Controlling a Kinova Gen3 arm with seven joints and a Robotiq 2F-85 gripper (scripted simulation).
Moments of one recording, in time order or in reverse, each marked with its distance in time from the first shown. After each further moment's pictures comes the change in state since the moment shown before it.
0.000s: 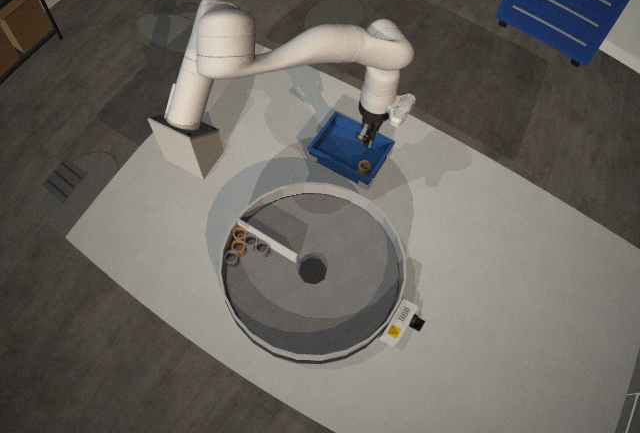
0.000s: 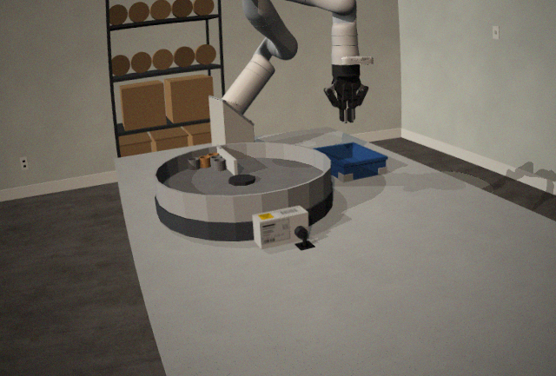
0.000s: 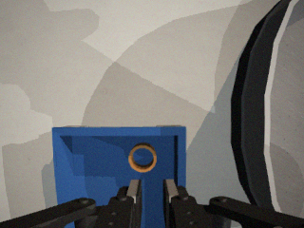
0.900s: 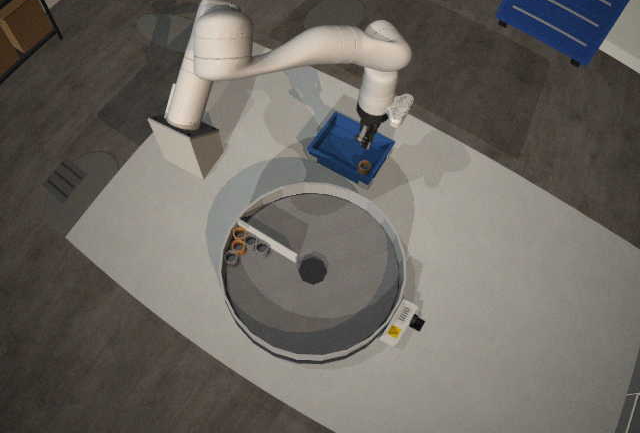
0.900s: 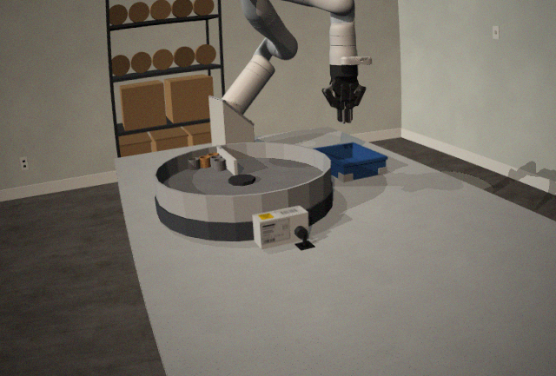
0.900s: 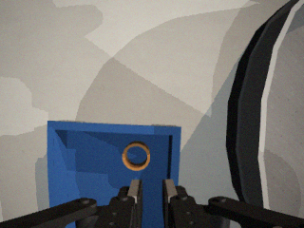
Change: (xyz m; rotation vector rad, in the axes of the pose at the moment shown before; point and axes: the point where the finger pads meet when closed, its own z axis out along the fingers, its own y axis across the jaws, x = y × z) arm -0.002 0.006 0.001 -0.007 0.002 -0.052
